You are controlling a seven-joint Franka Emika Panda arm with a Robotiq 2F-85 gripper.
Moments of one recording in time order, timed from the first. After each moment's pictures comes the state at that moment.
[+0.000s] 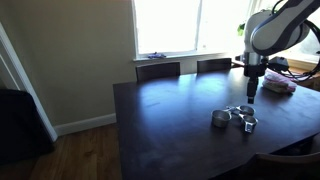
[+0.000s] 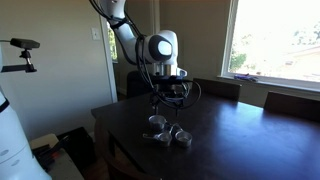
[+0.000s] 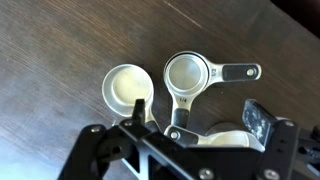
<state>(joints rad) -0.17 0.22 -0.01 -2.33 -0.22 2.43 -0.45</state>
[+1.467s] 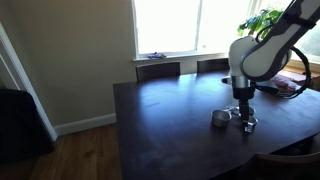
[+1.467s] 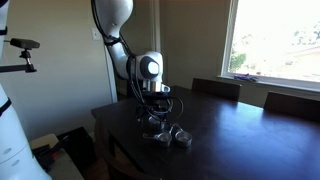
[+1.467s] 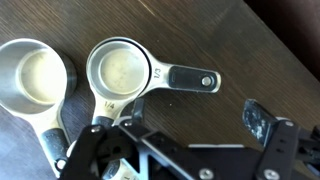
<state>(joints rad) -0.08 0.38 0.04 -2.35 -0.26 2.50 -0.45</state>
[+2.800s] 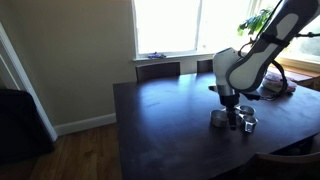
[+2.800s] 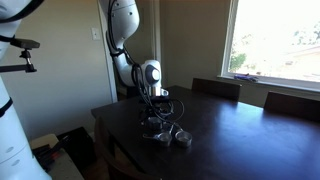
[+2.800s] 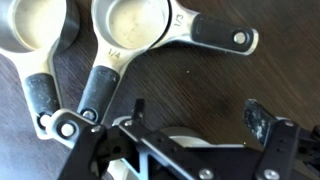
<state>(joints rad) -0.01 0.54 0.02 -2.20 -0.37 2.50 -0.39</state>
